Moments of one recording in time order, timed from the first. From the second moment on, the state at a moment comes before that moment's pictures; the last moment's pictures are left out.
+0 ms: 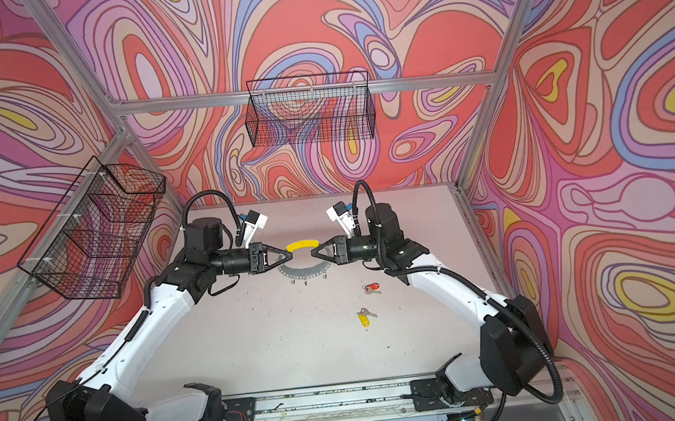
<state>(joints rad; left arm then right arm) -0.28 1.26 1.10 -0.40 1.00 -0.54 0.49 1.41 1.07 0.04 -0.91 0.68</state>
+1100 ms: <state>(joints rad) -0.35 1.08 0.75 0.55 0.80 -1.07 0.52 1.42 0.96 0.83 -0.62 1.13</state>
